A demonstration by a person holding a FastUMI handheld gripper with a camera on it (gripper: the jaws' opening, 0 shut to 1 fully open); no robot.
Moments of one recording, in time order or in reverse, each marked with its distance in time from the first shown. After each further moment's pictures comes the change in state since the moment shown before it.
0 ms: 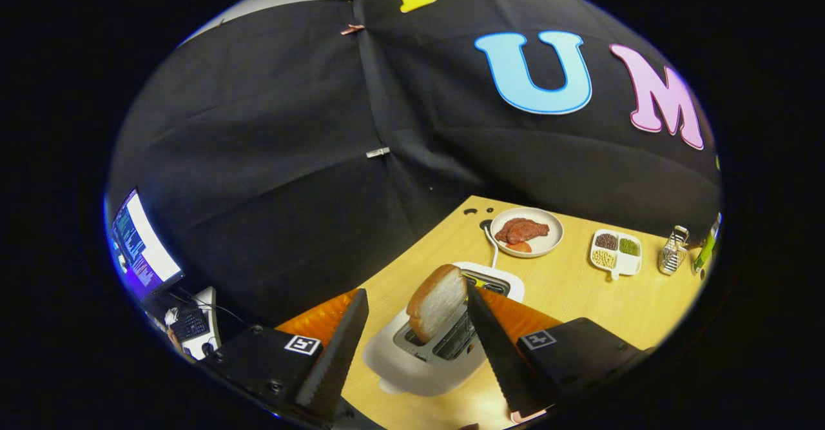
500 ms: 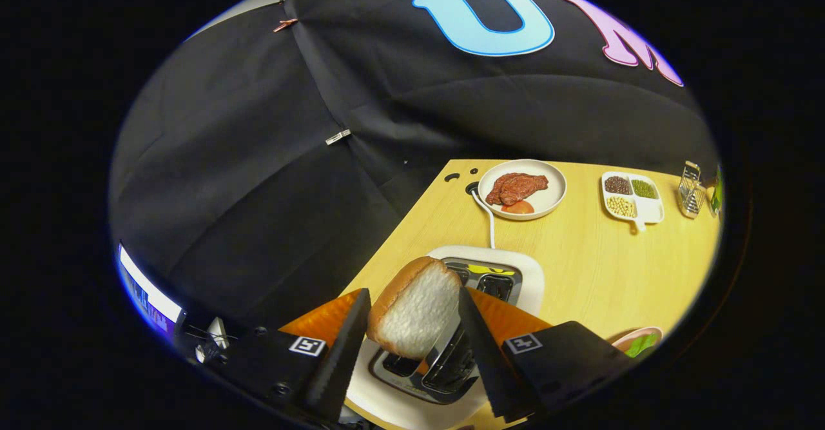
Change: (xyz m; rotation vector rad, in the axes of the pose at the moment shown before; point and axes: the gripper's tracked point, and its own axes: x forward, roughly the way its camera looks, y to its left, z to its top) arm 0.060 -0.024 -0.025 0.227 0.100 -0.028
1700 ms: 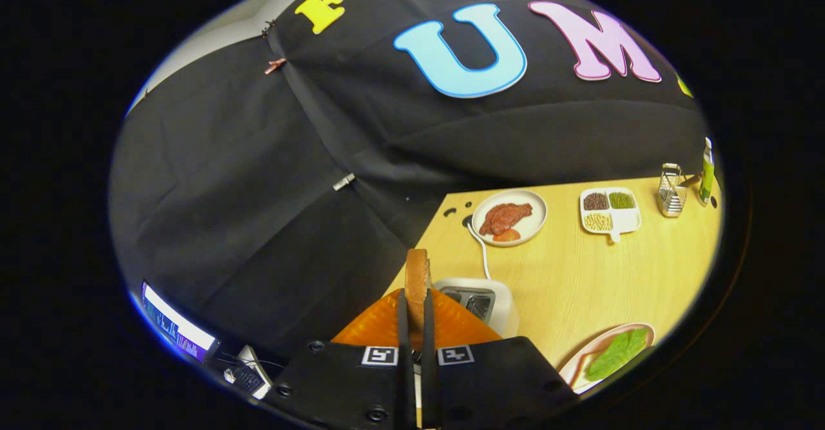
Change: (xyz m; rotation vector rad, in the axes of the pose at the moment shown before) arm -0.095 0.003 0.078 0.077 -0.160 0.018
